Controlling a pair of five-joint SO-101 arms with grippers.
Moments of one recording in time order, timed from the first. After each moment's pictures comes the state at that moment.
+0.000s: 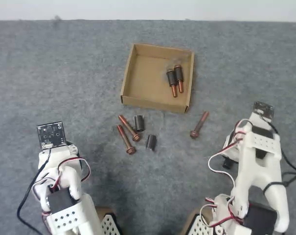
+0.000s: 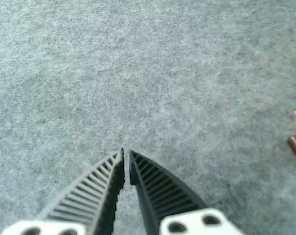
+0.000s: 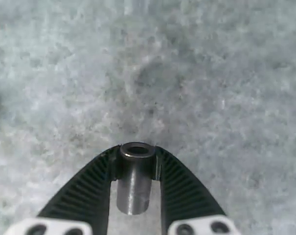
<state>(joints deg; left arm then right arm) -28.7 -103.2 97.1 60.4 -4.6 14.6 -20.6 56.1 56.6 -7.3</state>
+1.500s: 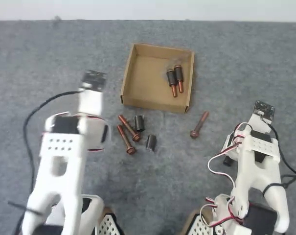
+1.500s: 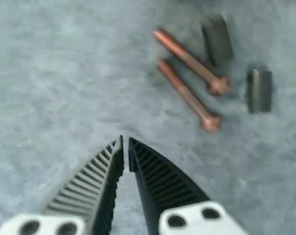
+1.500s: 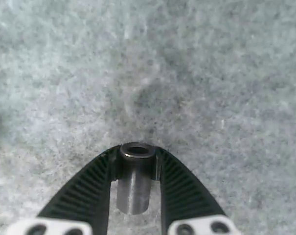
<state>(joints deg) -0.9 -31.9 44.4 77.0 -5.0 14.9 -20.6 58.5 50.5 -7.3</state>
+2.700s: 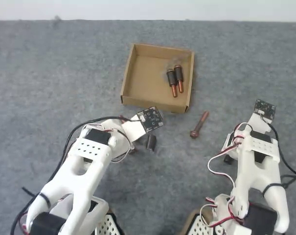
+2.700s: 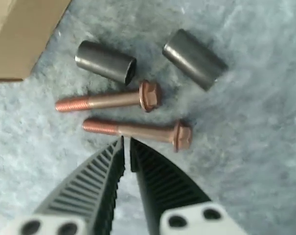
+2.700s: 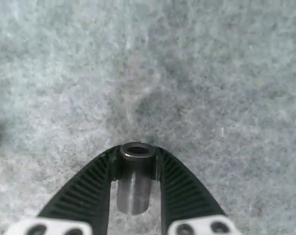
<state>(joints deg) 11.5 -28.0 61.1 52.4 -37.8 14.9 -20.6 58.8 48.4 -7.3</state>
